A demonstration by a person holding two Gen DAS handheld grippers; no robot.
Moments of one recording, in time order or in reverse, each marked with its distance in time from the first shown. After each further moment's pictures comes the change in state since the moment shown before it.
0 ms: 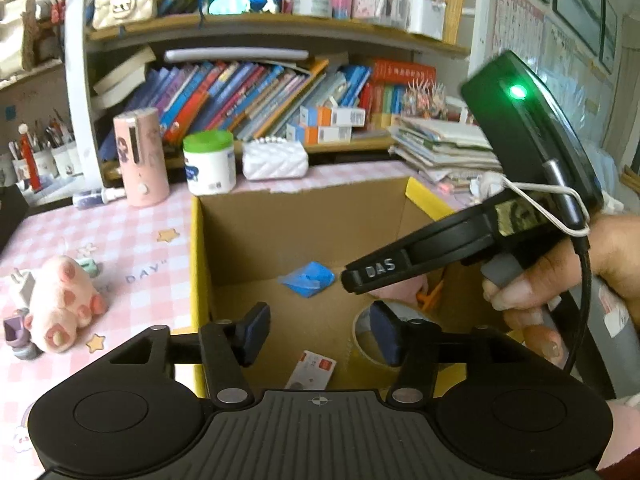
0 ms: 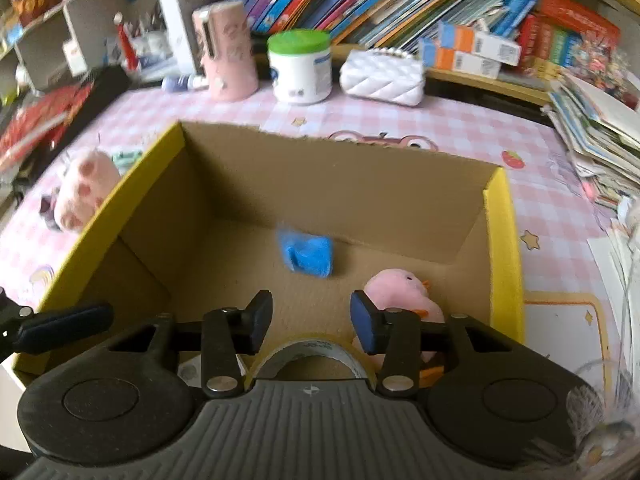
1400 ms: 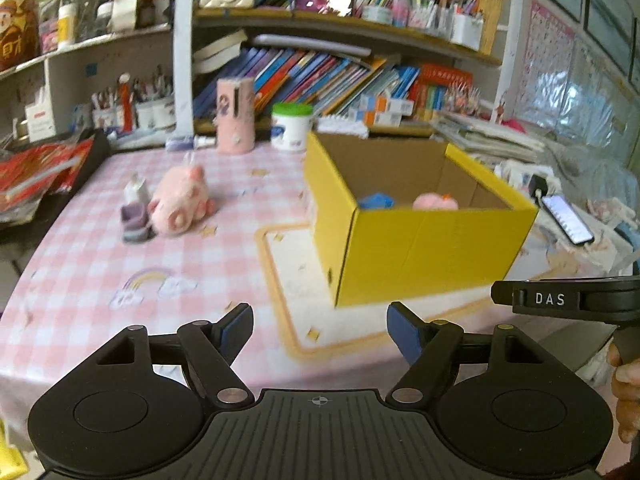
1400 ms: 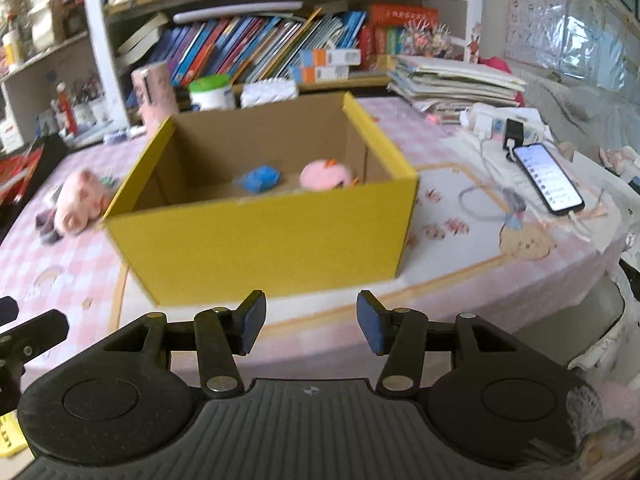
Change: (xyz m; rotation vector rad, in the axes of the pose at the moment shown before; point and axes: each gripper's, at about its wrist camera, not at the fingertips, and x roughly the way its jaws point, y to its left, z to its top) left arm -0.130 0.055 -0.097 -0.097 0.029 0.094; right arm -0.122 0.101 -0.169 0.260 -0.167 -0.294
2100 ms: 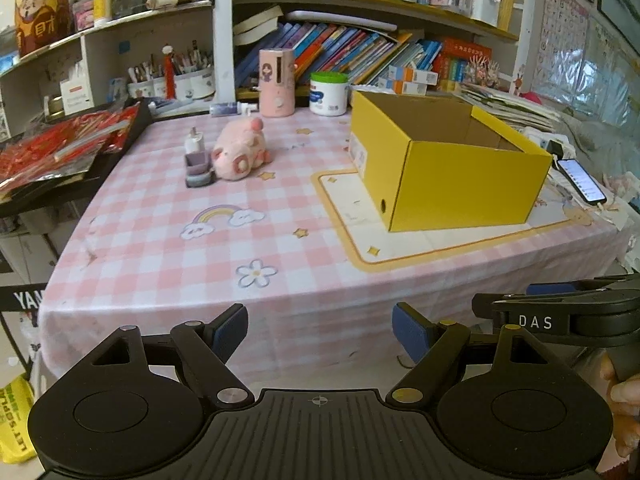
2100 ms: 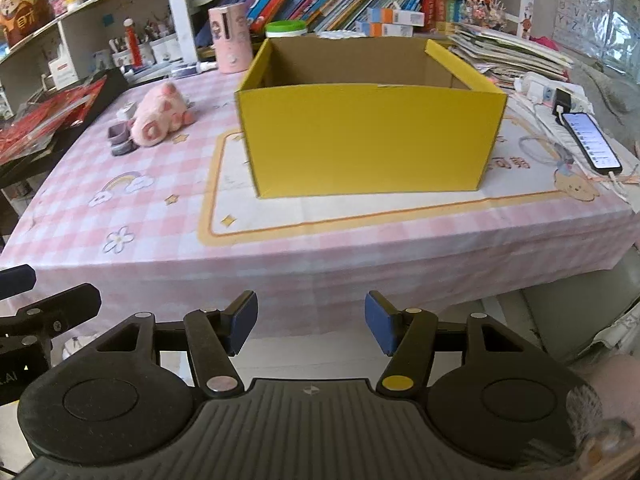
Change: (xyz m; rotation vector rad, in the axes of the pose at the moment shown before) left arm -0.053 0.042 -0.049 0.006 0.064 0.061; right arm -0.029 0.071 -0.066 -0.071 0.098 0.099
